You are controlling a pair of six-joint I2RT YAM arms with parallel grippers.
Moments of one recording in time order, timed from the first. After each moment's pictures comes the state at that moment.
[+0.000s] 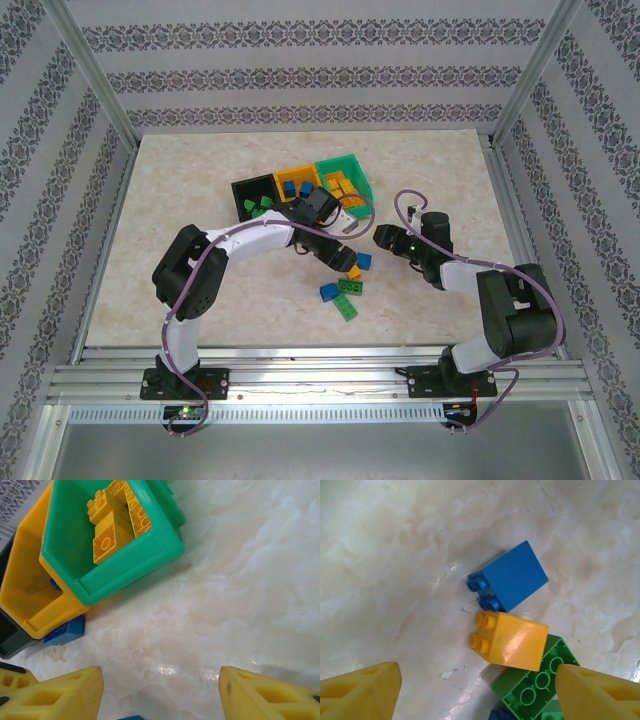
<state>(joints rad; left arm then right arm) -0.69 1.96 1.43 -0.56 0.35 -0.06 0.15 1.51 0.51 0.39 -0.42 0.57</state>
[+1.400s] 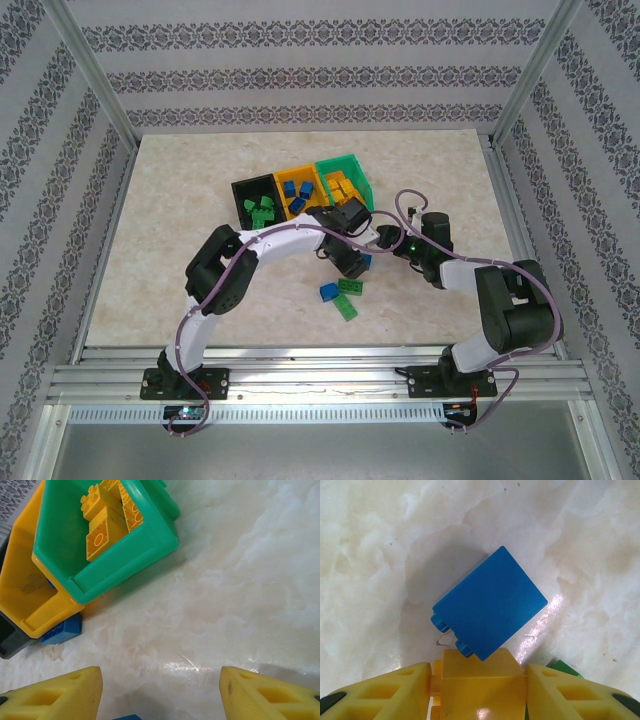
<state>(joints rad) -0.81 2.15 1.67 -0.74 0.18 0.05 0.14 1.53 0.51 0.41 -0.44 0.58</state>
